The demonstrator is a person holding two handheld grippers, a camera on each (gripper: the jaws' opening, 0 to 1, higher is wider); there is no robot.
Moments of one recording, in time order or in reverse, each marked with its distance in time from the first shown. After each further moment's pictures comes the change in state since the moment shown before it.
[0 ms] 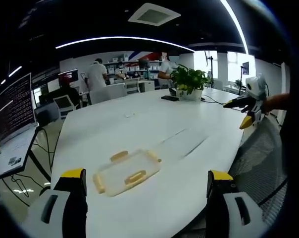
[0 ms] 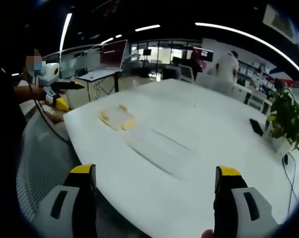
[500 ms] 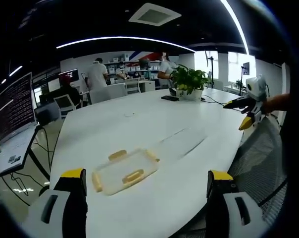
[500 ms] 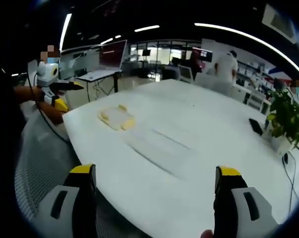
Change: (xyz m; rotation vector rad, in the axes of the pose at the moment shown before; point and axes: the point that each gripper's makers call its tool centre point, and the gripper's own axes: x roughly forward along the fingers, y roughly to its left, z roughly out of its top) left arm 0.000 -0.008 -0.004 -0.003 0.003 0.003; right arm 0.002 0.002 -0.004 0.003 -0.007 -0.007
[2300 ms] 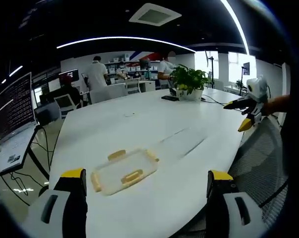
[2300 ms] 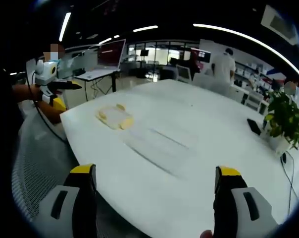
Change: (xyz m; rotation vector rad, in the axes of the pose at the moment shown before) left arm 0.003 -0.003 -0.001 0.001 -0.002 0.000; right arm 0.002 0.000 -0.003 -0.005 -0.004 -0.025
